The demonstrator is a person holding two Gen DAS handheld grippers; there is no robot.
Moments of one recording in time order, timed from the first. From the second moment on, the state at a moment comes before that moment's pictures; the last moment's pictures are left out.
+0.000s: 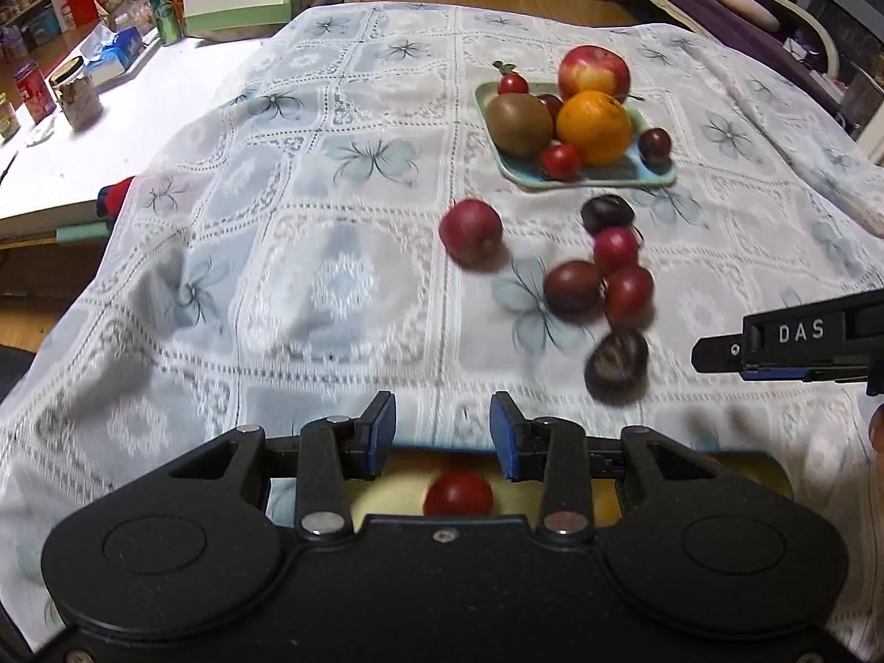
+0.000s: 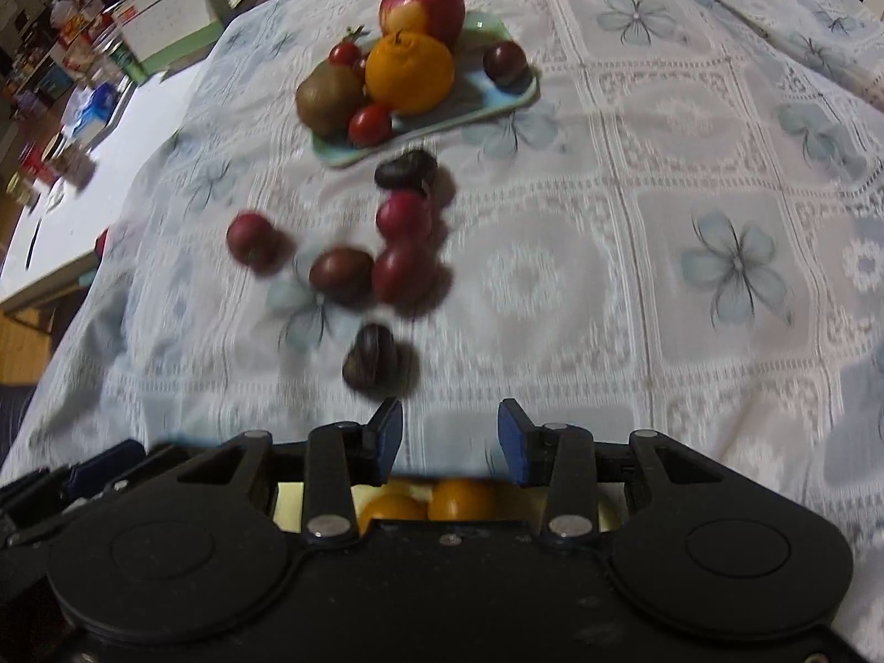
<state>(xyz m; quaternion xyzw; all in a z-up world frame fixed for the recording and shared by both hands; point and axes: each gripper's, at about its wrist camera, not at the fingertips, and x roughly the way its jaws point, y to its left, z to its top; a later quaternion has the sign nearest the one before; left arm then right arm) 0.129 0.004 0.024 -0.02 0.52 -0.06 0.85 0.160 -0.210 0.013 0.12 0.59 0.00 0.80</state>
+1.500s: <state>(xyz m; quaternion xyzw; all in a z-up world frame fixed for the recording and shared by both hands) 0.263 -0.024 -0.029 -0.06 0.56 -0.03 0.83 0.254 -0.218 -0.010 0.17 0.59 -0.04 0.78</state>
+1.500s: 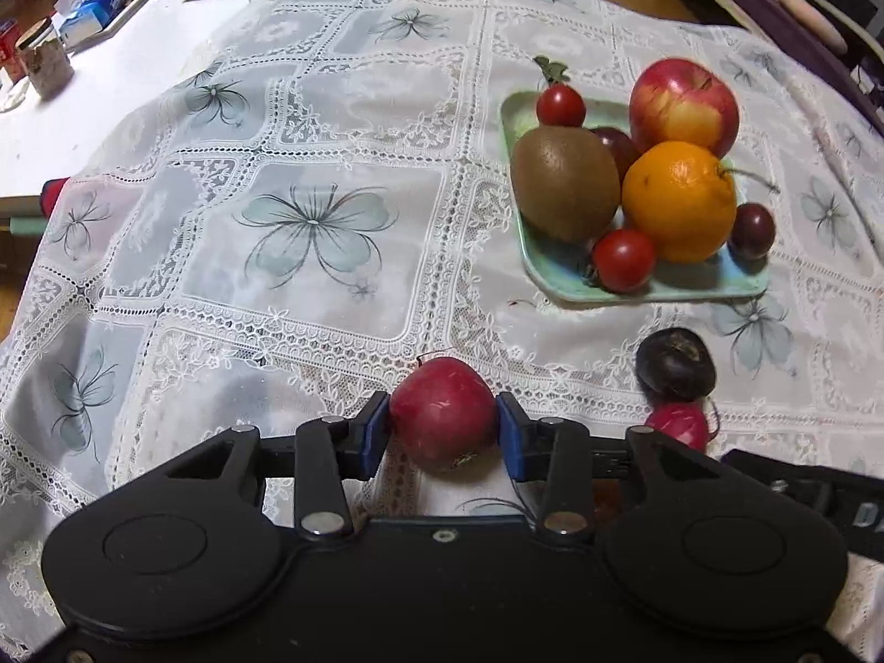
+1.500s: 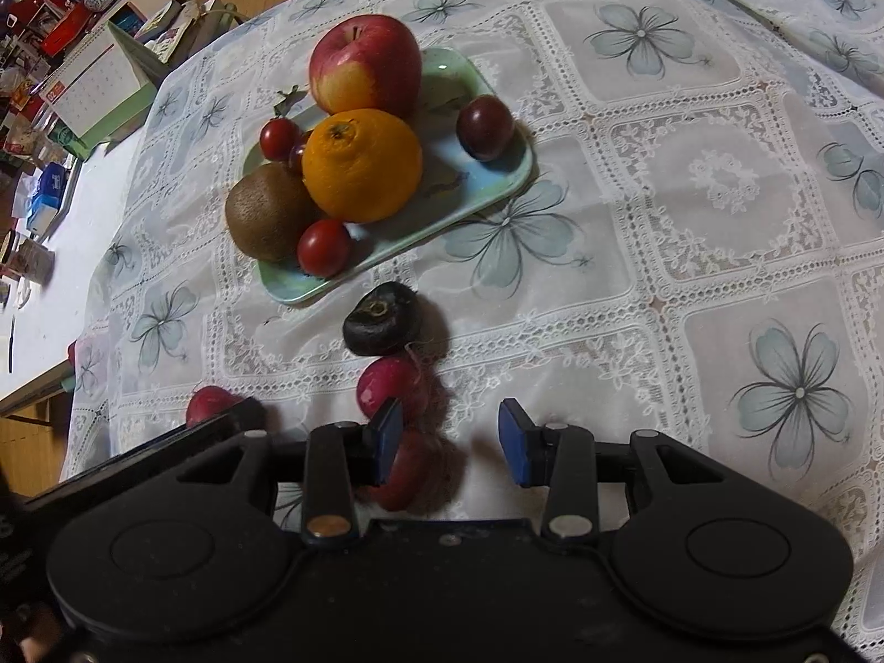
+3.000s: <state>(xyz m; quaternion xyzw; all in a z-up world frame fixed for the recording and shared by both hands) 0.052 0.015 0.033 -0.02 0.50 -0.10 0.86 0.119 -0.211 0.060 0.15 0.53 0.03 0.83</state>
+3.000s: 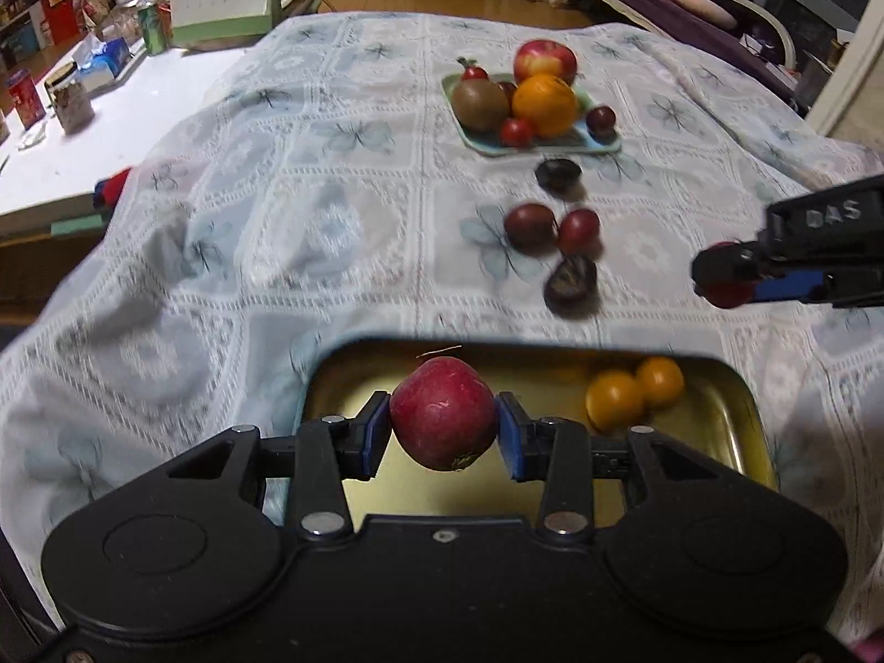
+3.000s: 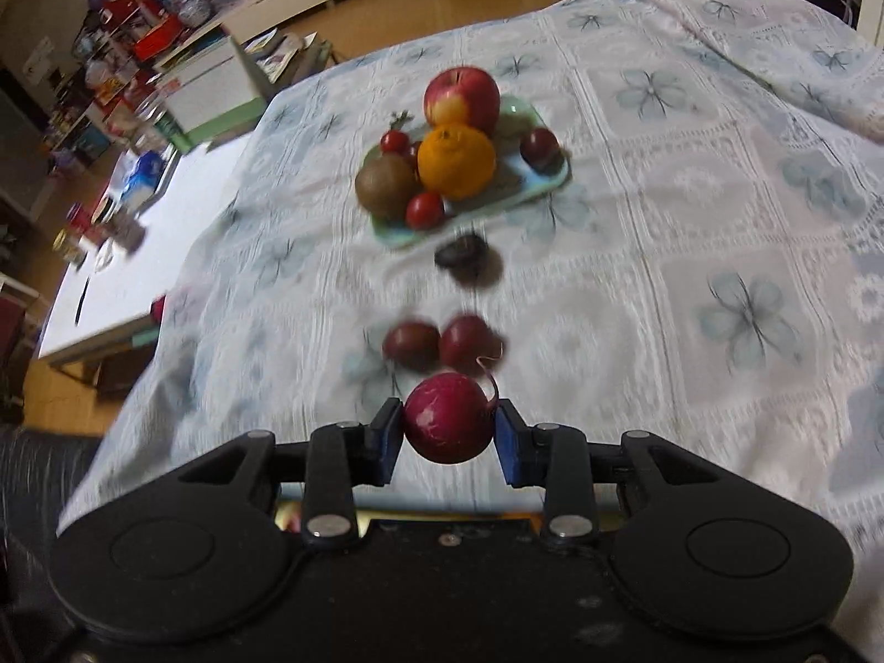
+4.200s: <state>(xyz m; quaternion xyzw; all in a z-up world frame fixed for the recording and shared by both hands) 0.014 0.008 -0.007 -0.01 0.53 -0.06 0.85 0.034 -0.226 0.006 0.10 0.60 -0.01 0.79</state>
